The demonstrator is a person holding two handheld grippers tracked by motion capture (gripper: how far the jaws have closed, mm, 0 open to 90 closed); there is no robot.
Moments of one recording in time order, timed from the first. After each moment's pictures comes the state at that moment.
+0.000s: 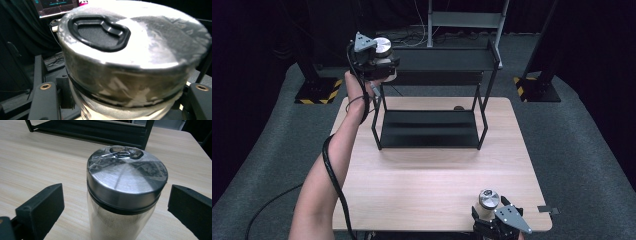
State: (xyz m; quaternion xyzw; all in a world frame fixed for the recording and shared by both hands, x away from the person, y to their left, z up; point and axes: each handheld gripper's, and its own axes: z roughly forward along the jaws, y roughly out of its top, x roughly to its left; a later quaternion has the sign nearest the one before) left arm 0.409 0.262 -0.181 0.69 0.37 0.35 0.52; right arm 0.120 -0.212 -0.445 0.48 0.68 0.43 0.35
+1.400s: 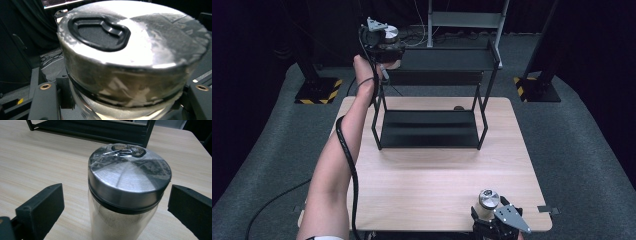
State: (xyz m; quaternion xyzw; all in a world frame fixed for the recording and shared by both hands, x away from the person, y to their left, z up) left arm 0.461 0.238 -0.160 0.70 0.40 0.35 0.48; right arm 0.121 -0.212 -0.446 0.48 0.68 0.43 0.34
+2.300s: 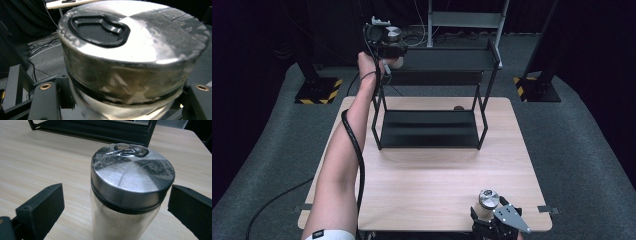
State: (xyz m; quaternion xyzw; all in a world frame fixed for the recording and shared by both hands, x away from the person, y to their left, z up) left arm 0.497 0.243 -0.155 0.71 0.42 0.30 0.47; right arm 0.121 -0.212 -0.445 0.48 0.69 0.43 0.34
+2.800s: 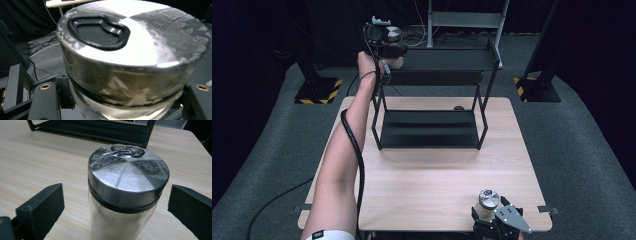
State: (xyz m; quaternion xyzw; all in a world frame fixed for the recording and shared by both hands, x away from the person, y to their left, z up) left arm 0.498 0.242 -0.151 0.72 0.42 0.29 0.47; right arm 0.120 -0.214 -0.444 0.48 0.68 0.43 0.34
